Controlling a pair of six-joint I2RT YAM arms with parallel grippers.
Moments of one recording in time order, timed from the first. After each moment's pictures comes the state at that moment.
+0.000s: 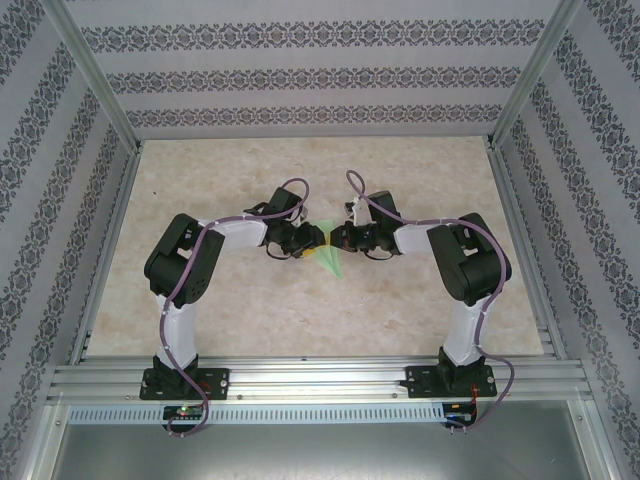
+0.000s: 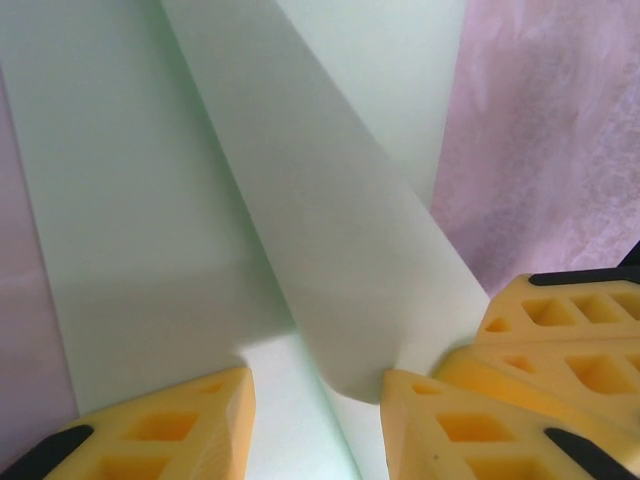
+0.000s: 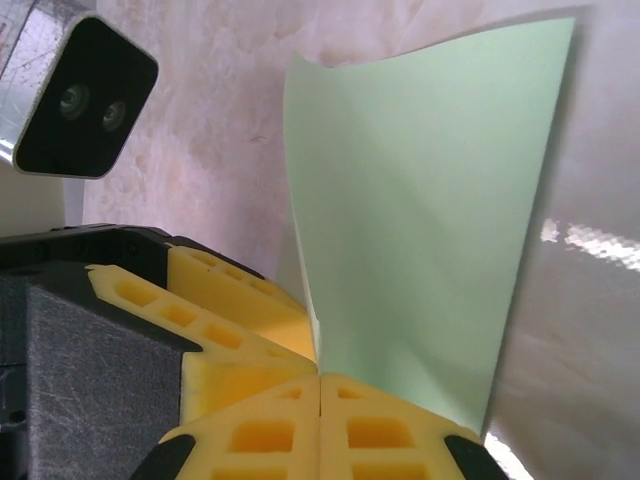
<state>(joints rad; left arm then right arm) -0.52 2.01 1.21 -0.21 0.52 -0.87 0.37 1.93 0.95 0.15 -0.74 0.53</state>
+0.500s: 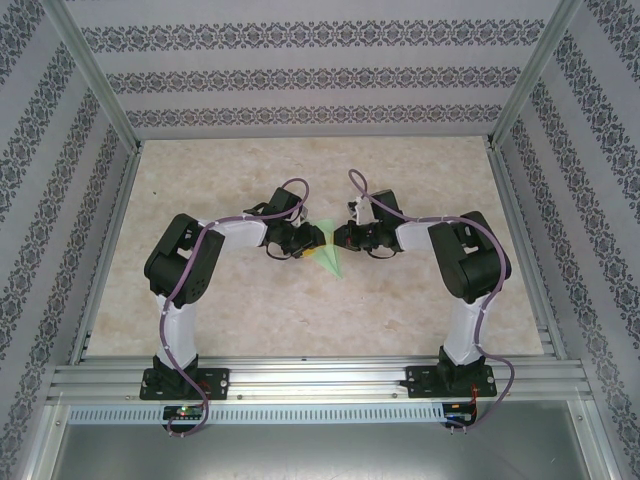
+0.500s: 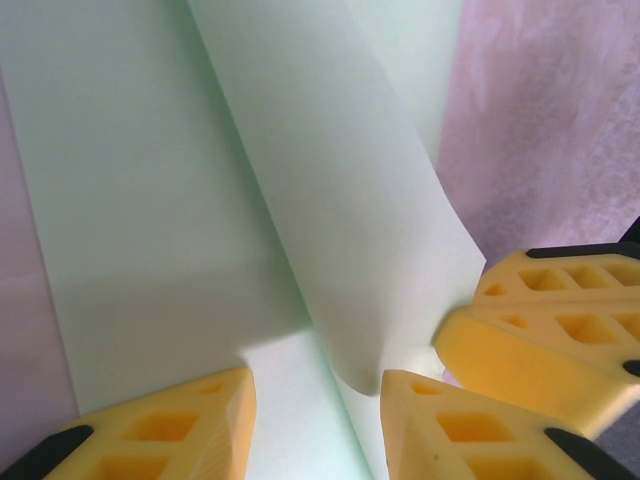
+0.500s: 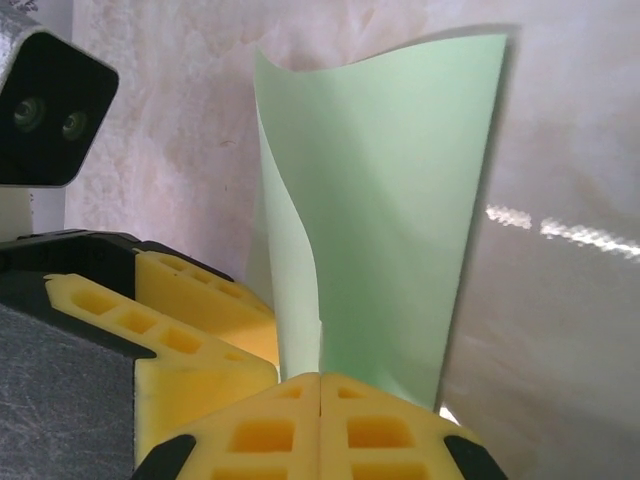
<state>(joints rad) -0.52 2.01 1.20 -0.20 0.52 -0.87 0.35 1.95 0.97 0.10 -0.73 0.50</state>
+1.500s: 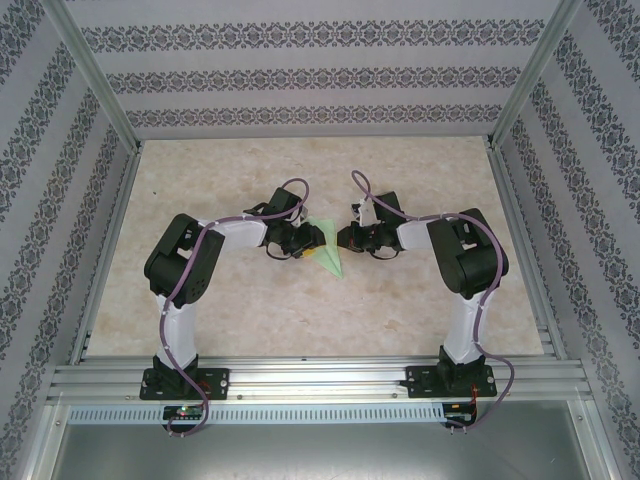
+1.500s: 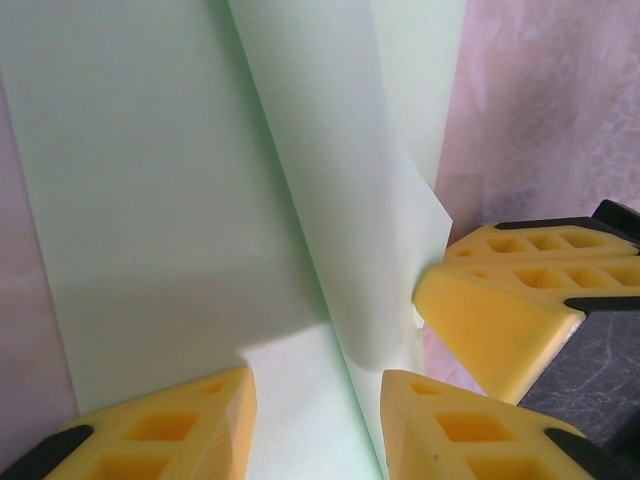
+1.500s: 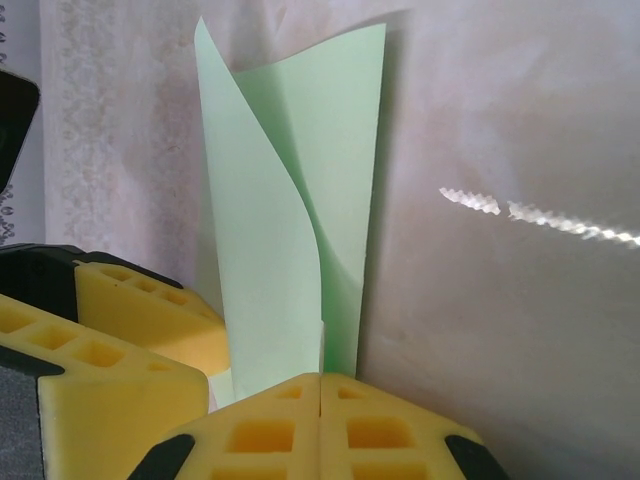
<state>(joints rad) -0.52 2.01 1.20 -0.20 0.52 -0.87 0.33 1.99 0.98 0.08 -0.73 0.49</state>
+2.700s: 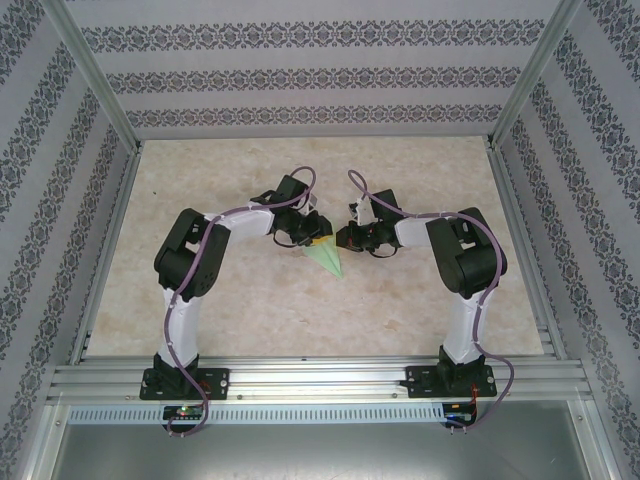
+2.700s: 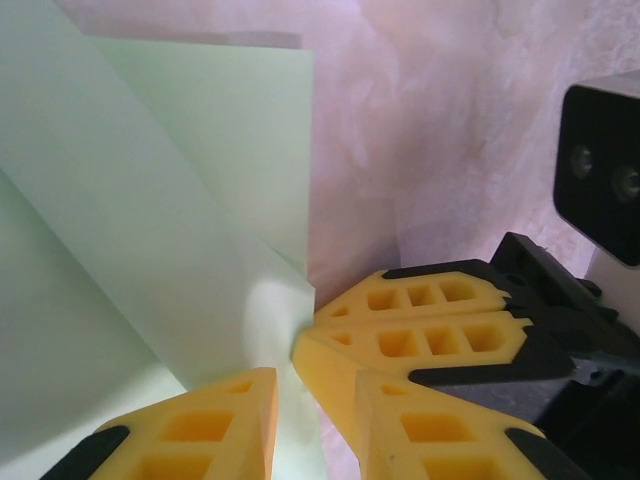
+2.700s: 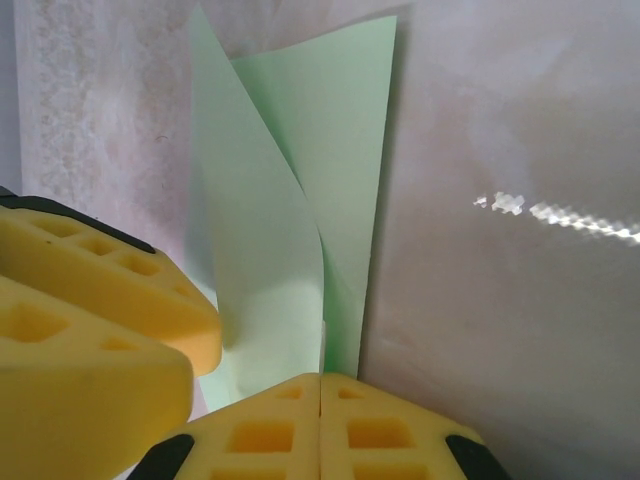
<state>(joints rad) -0.52 2.09 1.38 -0.27 0.58 -0.86 0.35 1.99 1.02 0.00 -0.71 0.45</state>
